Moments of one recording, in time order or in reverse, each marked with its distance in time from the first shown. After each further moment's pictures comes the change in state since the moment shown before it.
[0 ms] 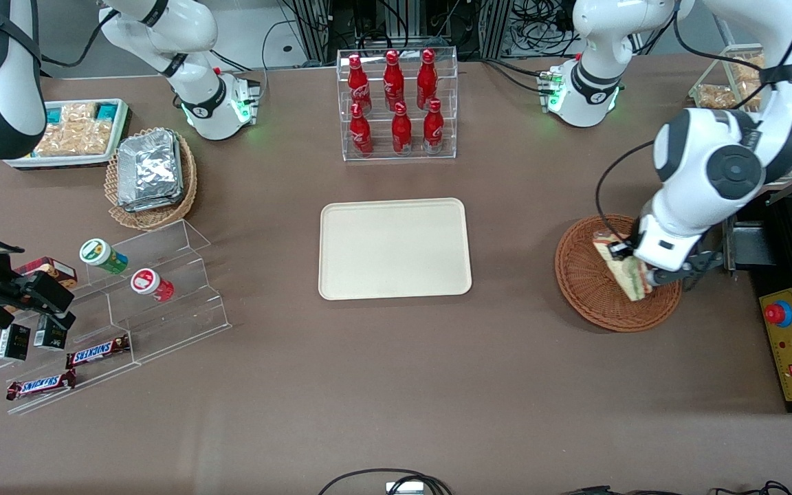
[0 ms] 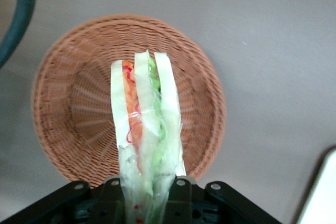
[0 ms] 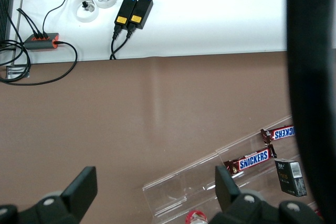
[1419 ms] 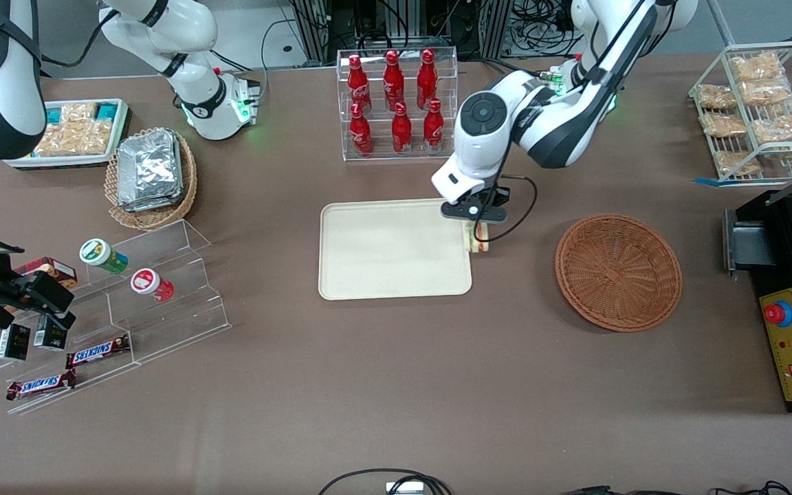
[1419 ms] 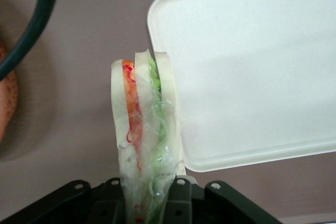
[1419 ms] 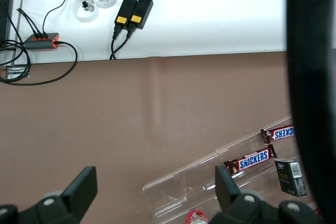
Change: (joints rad) arm -0.260 0.144 -0.329 0.033 0.086 0.005 -0.212
